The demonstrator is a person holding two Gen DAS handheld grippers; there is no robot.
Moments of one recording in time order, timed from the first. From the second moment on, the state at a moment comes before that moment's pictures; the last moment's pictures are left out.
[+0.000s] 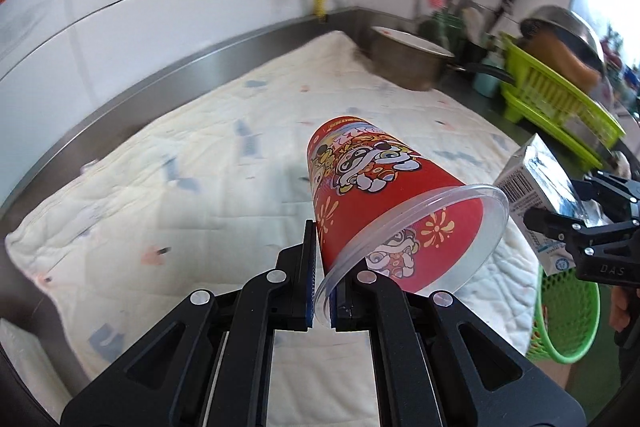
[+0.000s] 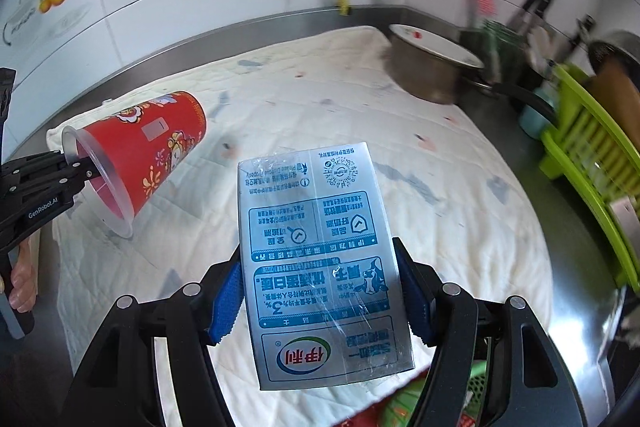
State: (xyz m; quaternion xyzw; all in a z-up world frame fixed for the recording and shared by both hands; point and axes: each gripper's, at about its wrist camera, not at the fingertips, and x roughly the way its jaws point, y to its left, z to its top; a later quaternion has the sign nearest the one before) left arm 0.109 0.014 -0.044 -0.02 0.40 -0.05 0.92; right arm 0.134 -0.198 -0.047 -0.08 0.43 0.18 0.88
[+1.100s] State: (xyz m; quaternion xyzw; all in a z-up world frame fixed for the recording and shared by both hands) left arm 0.073 0.129 -0.105 -0.09 0.45 0.10 0.88; right arm 0.192 -0.046 -0.108 -0.15 0.46 0.28 0.83
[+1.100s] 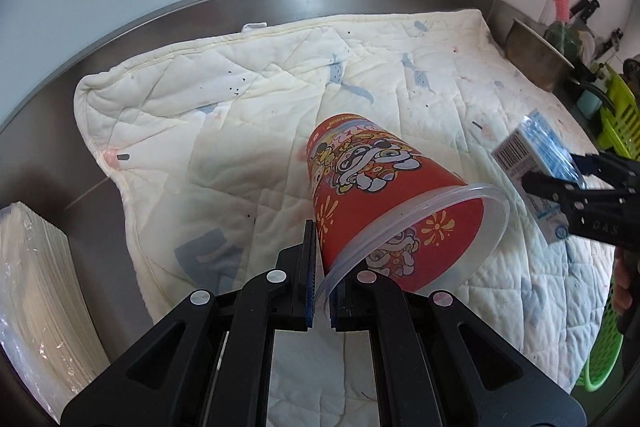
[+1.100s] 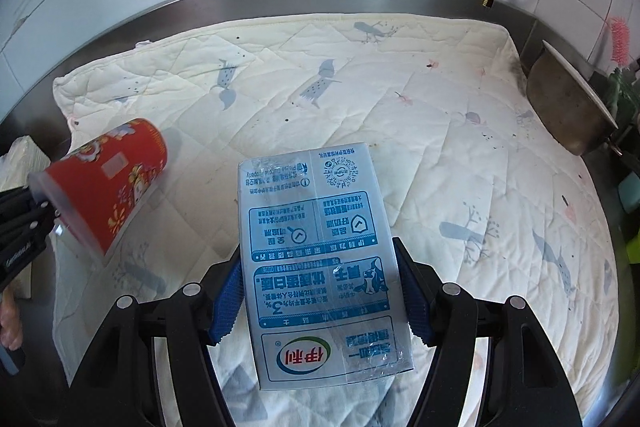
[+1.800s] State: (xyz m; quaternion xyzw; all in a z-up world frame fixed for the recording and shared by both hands) left arm 0.076 0.130 -0.105 -0.09 0.46 0.10 0.88; right arm 0.195 -0.030 -0.119 -0.16 0.47 0.28 0.82
